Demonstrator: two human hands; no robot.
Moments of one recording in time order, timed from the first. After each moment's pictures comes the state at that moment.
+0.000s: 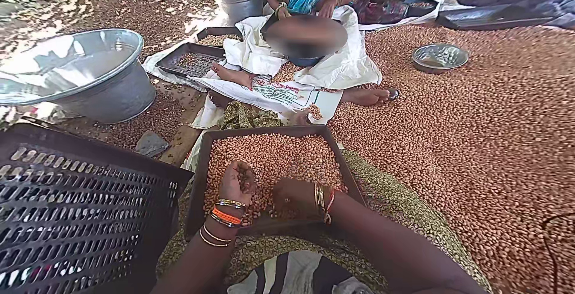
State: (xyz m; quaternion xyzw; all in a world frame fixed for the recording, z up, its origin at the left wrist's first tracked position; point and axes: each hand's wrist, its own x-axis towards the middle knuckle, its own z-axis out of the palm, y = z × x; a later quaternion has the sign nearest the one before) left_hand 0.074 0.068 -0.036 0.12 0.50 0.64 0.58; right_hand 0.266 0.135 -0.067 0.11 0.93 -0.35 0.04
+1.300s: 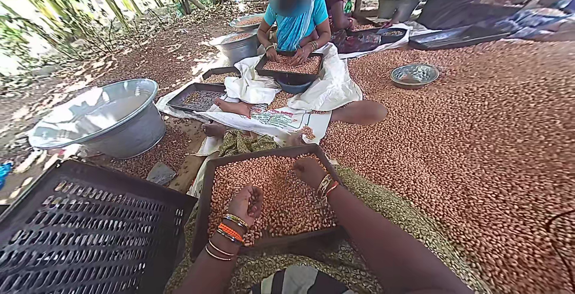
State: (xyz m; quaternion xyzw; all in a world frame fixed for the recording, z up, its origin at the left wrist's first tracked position) left_hand 0.087 0.067 -0.032 0.16 0.57 0.49 0.64; right_hand 0.309 0.190 -0.046 0.48 0.80 -0.32 -0.16
